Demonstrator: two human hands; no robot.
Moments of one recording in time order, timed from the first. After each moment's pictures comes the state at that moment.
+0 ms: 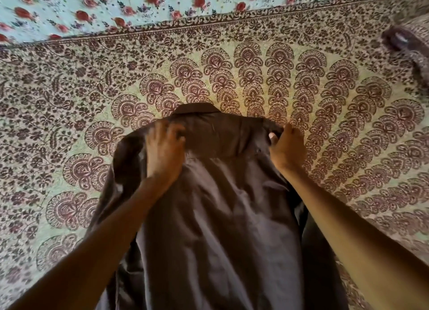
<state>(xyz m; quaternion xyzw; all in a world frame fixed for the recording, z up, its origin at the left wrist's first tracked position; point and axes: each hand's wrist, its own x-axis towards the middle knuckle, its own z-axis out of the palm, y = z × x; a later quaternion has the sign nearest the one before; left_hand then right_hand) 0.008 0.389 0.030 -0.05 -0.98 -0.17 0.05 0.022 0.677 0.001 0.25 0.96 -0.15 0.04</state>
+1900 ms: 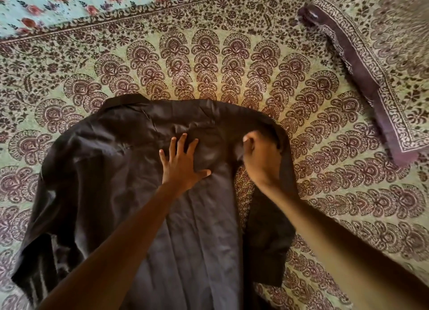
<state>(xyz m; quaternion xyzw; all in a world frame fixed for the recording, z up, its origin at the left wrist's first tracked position) 0.085 0.562 0.000 -0.14 -0.96 -0.11 -0.22 0.131 0.764 0.039 0.22 0.94 -0.26 -0.05</state>
